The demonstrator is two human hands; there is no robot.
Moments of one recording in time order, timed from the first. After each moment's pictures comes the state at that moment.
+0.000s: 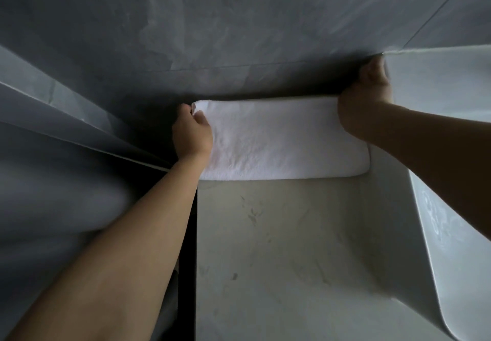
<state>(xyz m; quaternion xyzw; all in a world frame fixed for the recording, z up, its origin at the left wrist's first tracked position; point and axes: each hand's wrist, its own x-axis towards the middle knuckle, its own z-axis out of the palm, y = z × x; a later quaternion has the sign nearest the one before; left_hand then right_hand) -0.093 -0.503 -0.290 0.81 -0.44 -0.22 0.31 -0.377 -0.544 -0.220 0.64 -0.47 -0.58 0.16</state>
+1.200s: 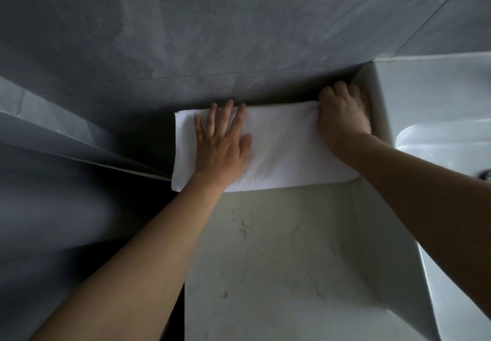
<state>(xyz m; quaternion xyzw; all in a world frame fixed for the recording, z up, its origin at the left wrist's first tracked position) -0.143 -0.493 -0.301 0.65 -0.75 -0.11 0.04 -0.377 -0.540 -0.262 0.71 -0.70 0.00 -0.01</state>
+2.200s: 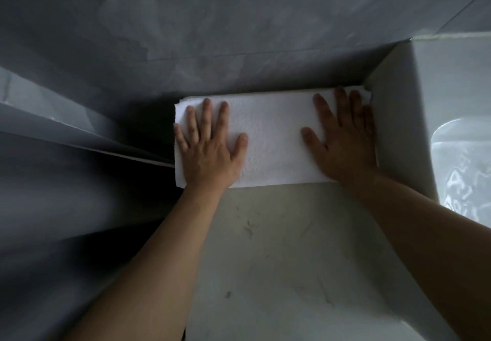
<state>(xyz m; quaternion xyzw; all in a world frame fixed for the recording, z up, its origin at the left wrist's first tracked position) -0.122 -0.476 -0.333 0.74 -0.67 -0.09 -0.01 -0.377 -0.495 -0.328 0.72 -0.68 0.01 -0.10</state>
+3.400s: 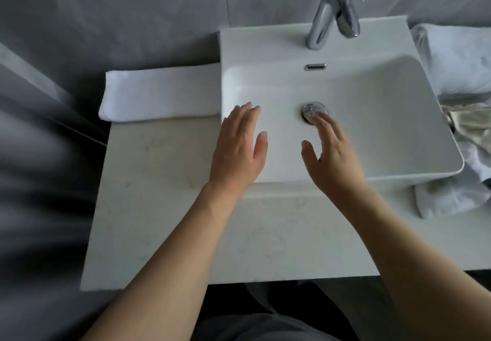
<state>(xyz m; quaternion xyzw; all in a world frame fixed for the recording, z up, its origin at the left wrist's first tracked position) -0.449 -0.239 -0.163 0.59 -0.74 -0.17 0.29 -0.631 -0.223 -0.156 0.69 -0.65 0.27 -0.16</state>
